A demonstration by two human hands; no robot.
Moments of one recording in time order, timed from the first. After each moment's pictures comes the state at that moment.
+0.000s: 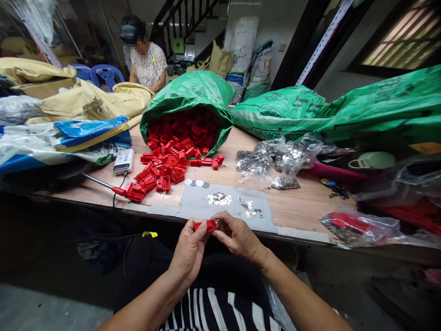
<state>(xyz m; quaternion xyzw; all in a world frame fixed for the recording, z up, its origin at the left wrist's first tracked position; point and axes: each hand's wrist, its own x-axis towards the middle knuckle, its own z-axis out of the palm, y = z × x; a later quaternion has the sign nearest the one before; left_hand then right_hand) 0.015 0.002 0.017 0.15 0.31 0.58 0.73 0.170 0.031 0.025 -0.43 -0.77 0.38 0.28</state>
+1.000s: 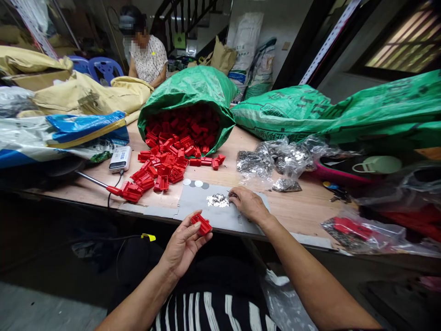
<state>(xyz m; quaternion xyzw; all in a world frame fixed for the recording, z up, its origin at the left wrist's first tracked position) -0.006 0.013 0.012 0.11 0.34 0.52 0.77 0.217 0.125 0.020 -0.60 -0.79 0.10 0.08</state>
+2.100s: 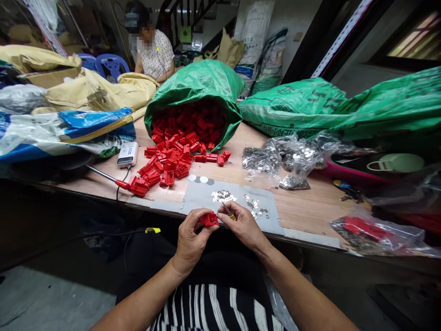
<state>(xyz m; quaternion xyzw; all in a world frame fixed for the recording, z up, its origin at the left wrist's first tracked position) 0.002 0.013 -0.013 0.56 0.45 0.58 0.39 0.164 0.054 0.019 -0.51 -0.66 0.44 0.34</state>
